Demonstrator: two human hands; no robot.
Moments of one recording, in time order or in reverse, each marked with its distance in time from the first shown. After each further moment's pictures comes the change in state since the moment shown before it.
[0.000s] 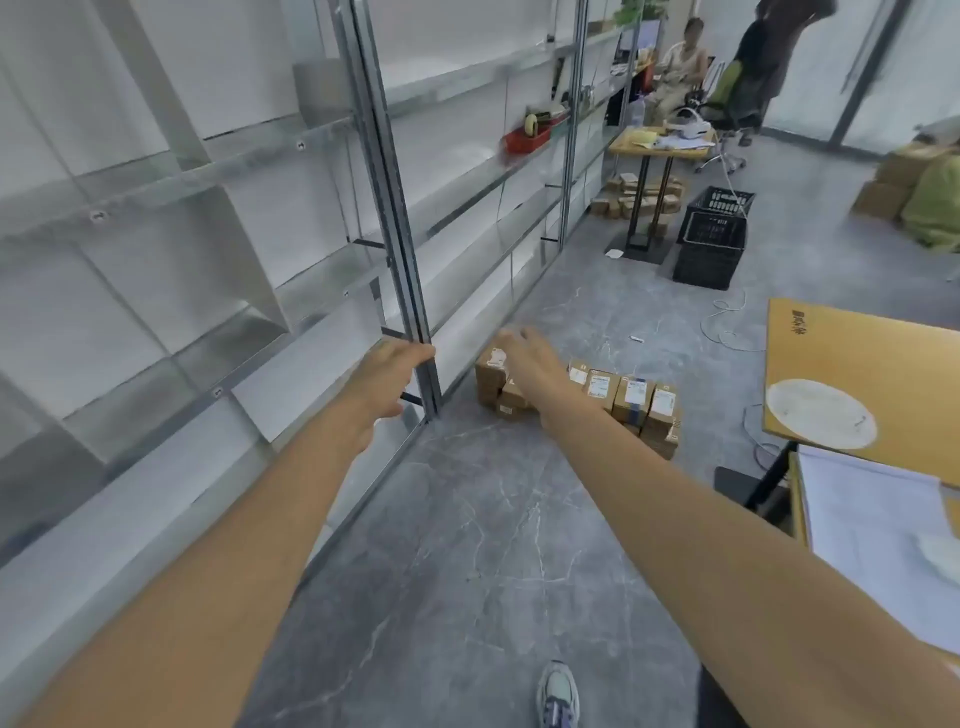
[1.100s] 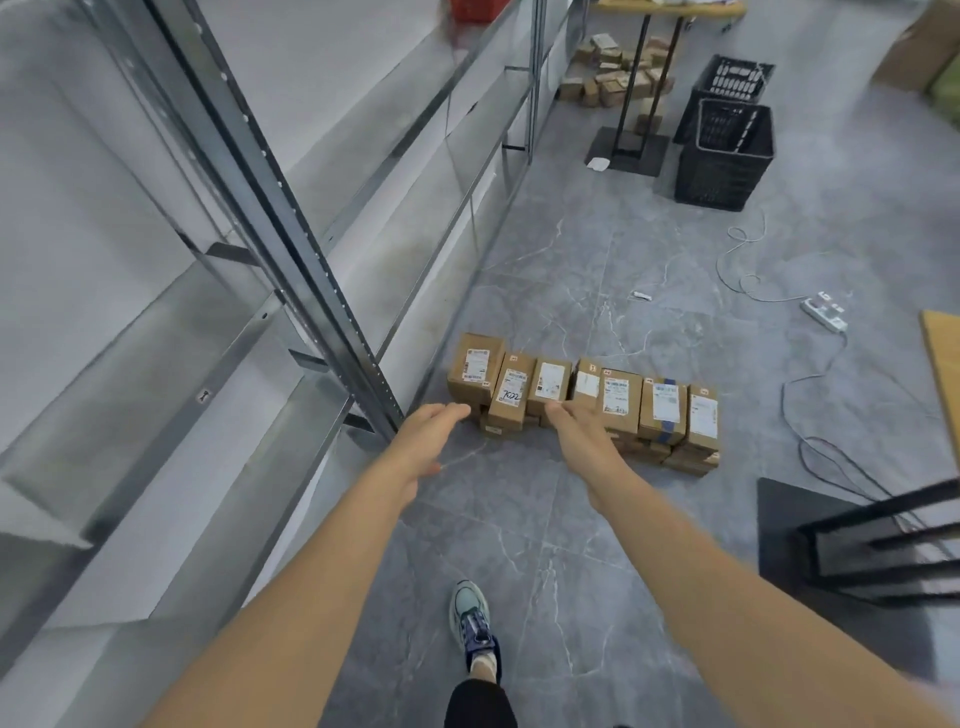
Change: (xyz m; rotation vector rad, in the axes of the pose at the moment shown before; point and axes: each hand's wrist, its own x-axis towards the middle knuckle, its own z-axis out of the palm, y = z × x) left_hand 0.576 -0.036 0.093 0.005 -0.260 -0.386; right_hand 0.521 0.091 0.011 0.100 0.118 0.476
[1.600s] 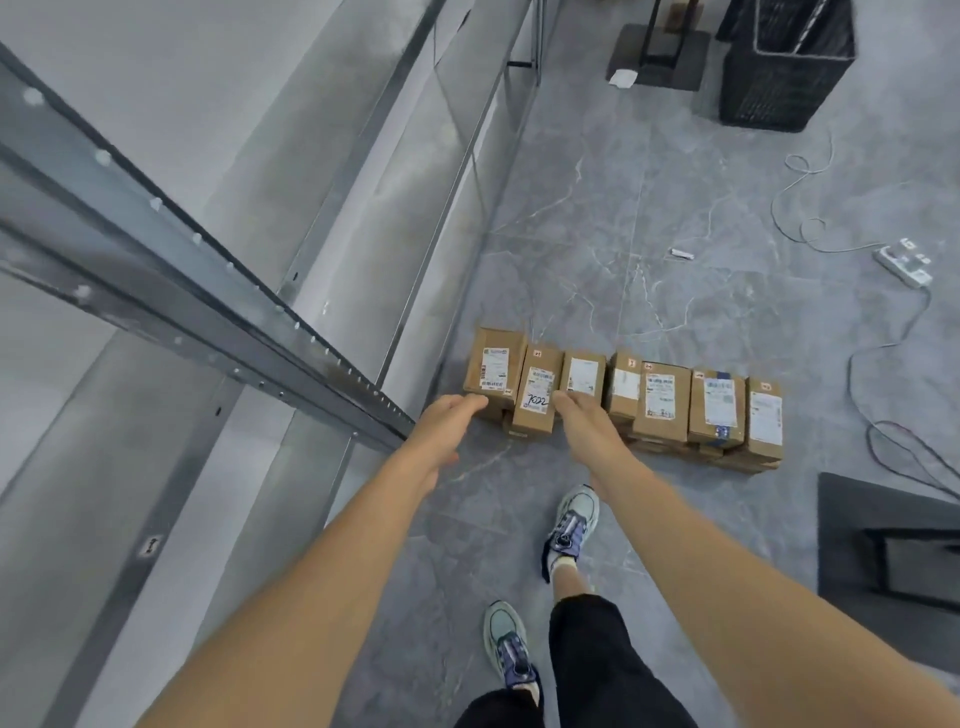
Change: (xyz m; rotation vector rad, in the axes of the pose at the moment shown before) left_hand 0.221 0.086 -0.021 0.080 -0.068 -0.166; right_hand 0.228 -0.069 0.049 0.080 -0.036 0.200
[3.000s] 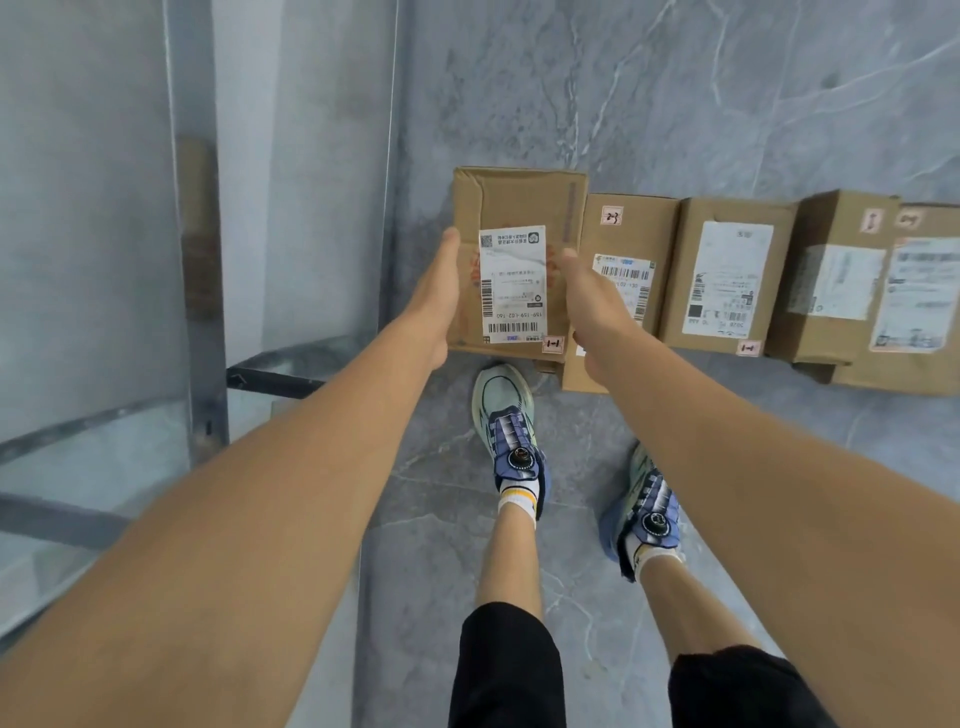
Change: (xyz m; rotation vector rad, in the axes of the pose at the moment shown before) left_hand 0.589 -0.078 0.044 -0.036 -0.064 -0.330; right_hand 0.536 0.088 0.134 0.135 0.014 0.378
